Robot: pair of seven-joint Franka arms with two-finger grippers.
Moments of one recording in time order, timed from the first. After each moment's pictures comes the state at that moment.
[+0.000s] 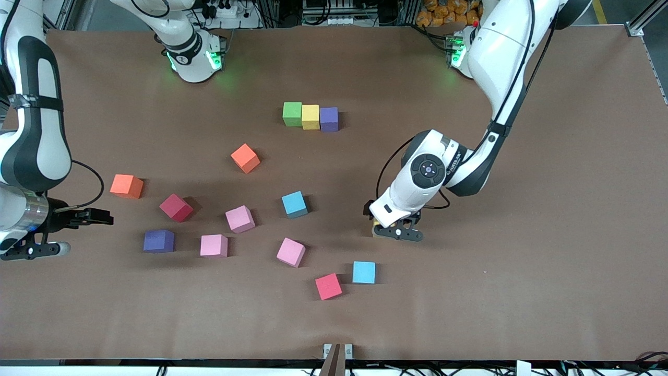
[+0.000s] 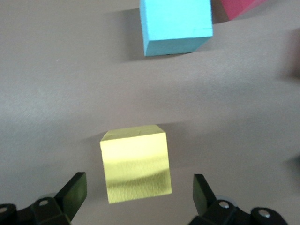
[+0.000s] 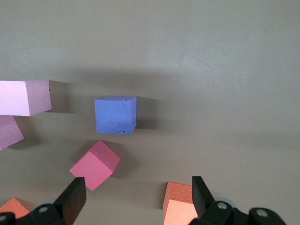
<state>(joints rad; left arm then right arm) -0.38 0.70 -0.20 -1.57 0.05 2.38 -0.37 -0.09 0.49 -0.07 -1.48 0.06 1.86 -0.27</state>
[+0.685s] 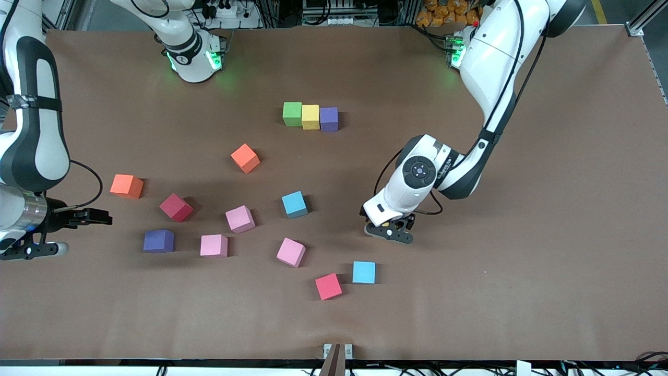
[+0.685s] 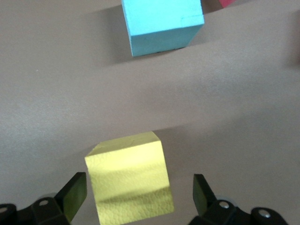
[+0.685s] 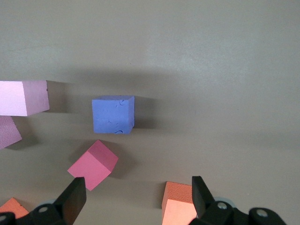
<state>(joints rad) -0.39 0.74 -0.19 -1.57 0.10 2.43 -0.32 -0.09 0.49 -0.07 -1.48 0.06 1.86 -0.27</state>
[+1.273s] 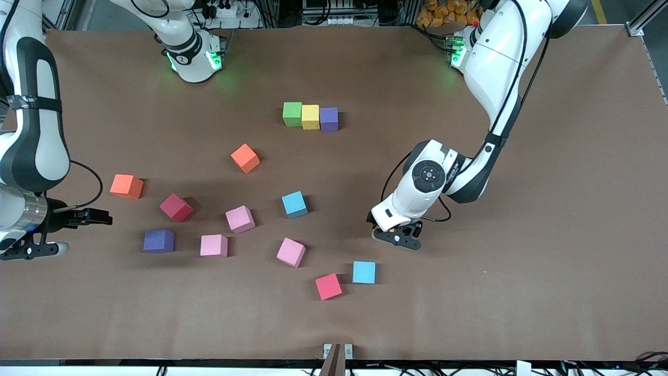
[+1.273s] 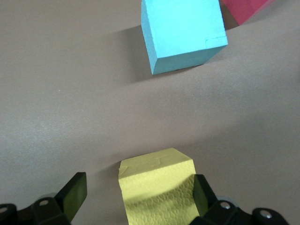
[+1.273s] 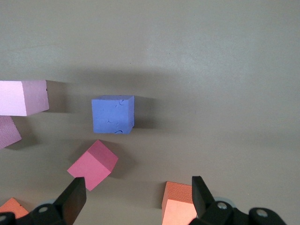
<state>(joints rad) -0.39 0.75 -0.17 -1.57 0.07 2.49 -0.30 -0.09 0.49 -0.07 -1.48 0.06 1.86 -0.27</state>
